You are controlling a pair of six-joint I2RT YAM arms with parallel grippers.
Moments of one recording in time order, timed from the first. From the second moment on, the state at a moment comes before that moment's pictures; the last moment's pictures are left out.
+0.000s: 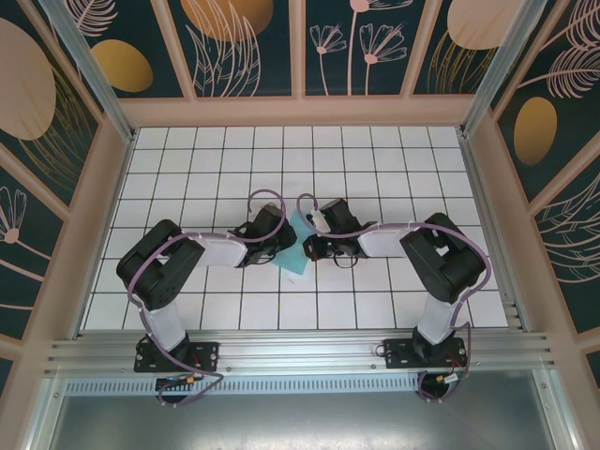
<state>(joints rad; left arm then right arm) -0.70 1.81 0.80 0.20 -0.02 -1.00 0.68 1.79 0.83 0.03 -0.36 0.34</state>
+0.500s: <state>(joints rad) -0.70 1.68 0.79 0.23 0.13 -1.00 0.68 1.79 0.83 0.03 -0.36 0.34</state>
